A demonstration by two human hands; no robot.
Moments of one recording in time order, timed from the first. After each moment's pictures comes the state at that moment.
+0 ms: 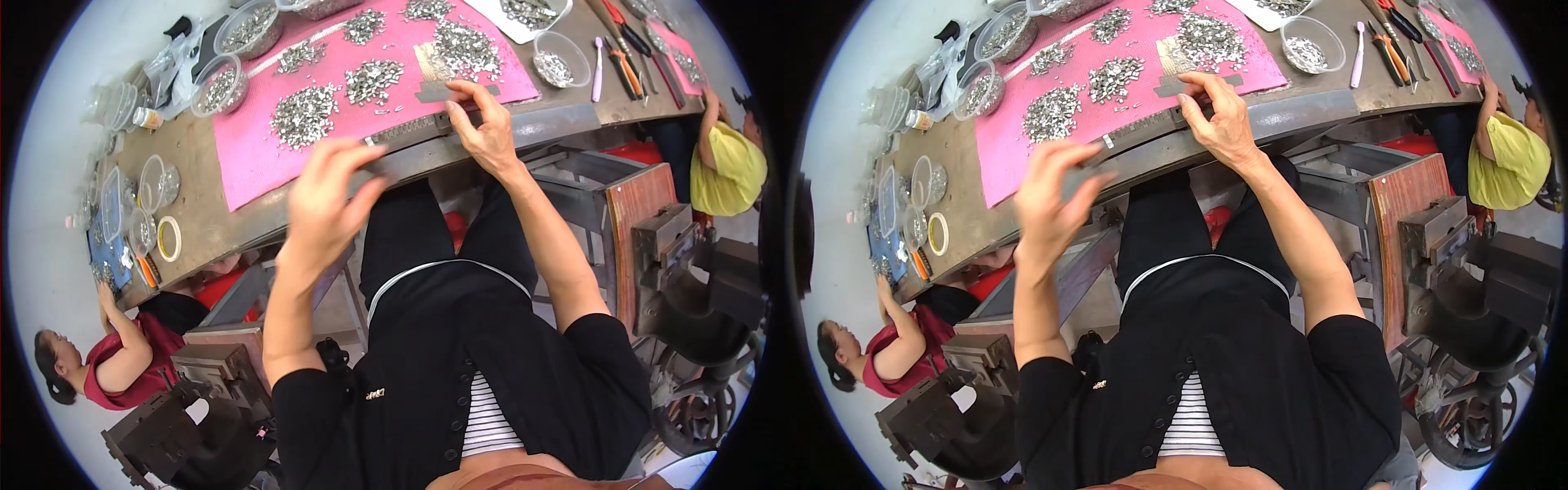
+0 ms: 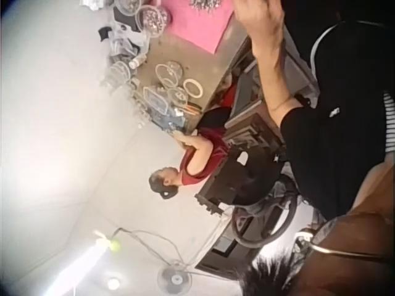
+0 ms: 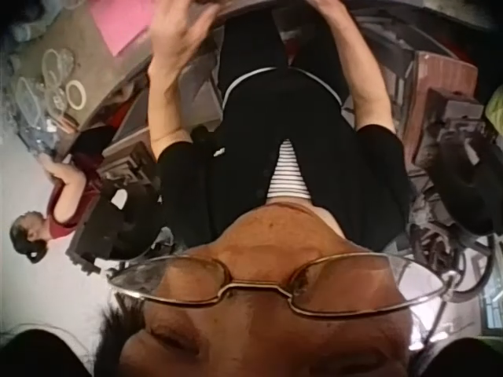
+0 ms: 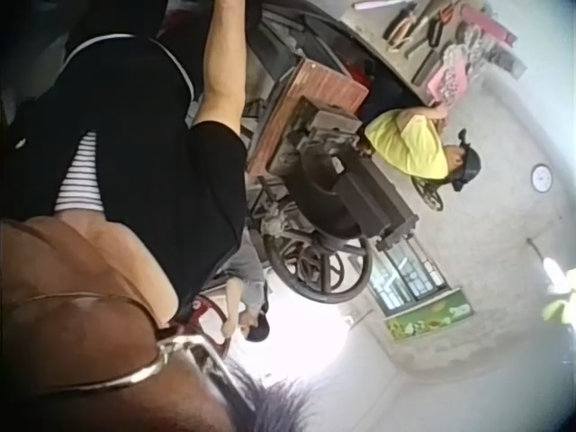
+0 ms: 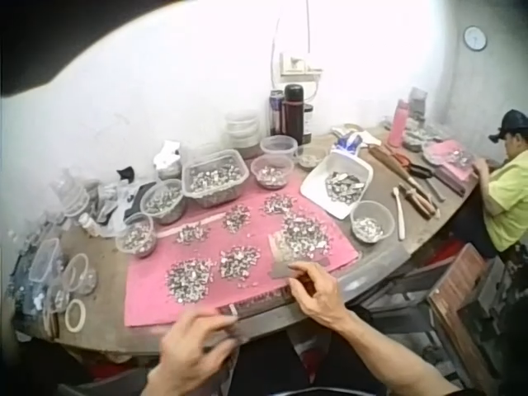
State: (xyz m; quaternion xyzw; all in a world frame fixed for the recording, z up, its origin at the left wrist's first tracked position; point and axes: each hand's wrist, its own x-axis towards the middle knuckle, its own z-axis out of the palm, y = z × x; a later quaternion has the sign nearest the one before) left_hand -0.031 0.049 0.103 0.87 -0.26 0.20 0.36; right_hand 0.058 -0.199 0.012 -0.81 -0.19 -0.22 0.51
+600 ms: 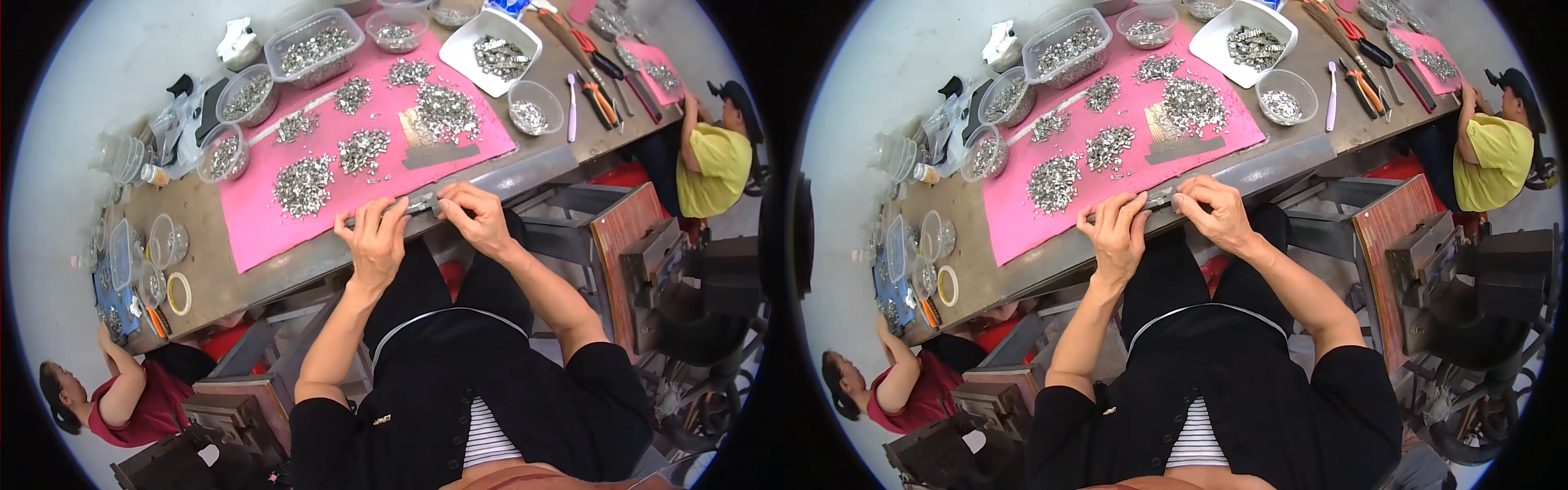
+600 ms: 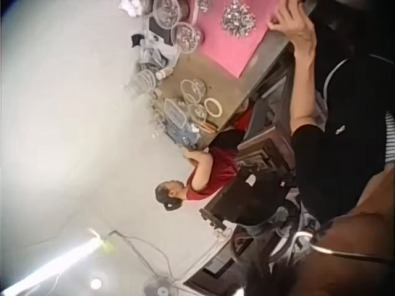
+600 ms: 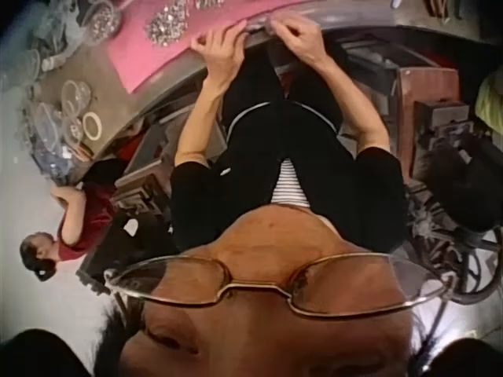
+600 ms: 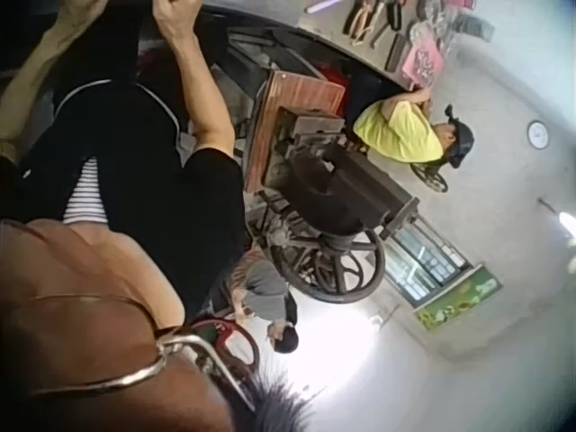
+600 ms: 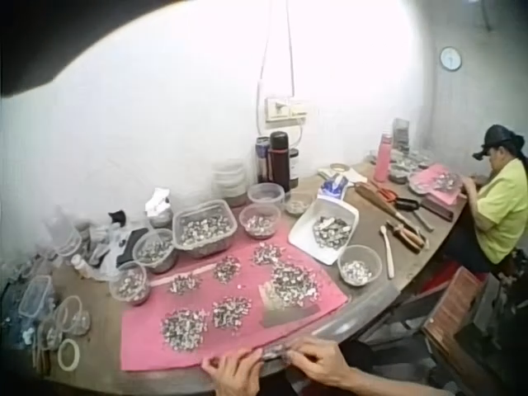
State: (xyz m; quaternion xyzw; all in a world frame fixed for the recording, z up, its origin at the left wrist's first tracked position) left_hand -0.008 -0.005 -0.001 0.91 -0.18 0.30 0.24; right_hand 0.013 -0.211 0.019 -0.78 -0.22 -0.13 0.58
